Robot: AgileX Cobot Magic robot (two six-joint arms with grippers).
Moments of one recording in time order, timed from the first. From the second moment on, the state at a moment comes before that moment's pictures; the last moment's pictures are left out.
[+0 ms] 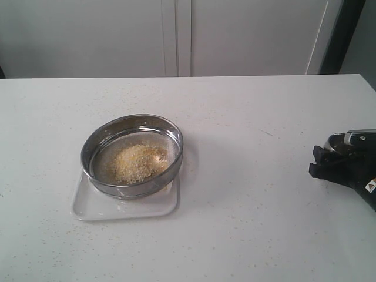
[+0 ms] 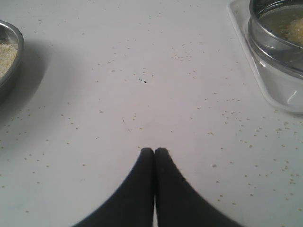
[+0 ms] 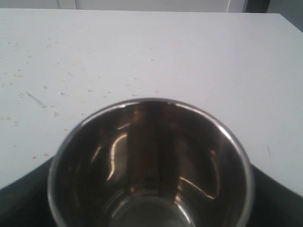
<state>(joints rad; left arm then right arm) 0.06 0.00 0.02 -0.07 0.52 0.10 -0.14 2.09 -0.50 -0.19 -1.19 0.03</state>
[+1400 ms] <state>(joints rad) 0.06 0.00 0.02 -0.07 0.52 0.10 -0.14 2.09 -0.50 -0.18 -1.21 0.03</state>
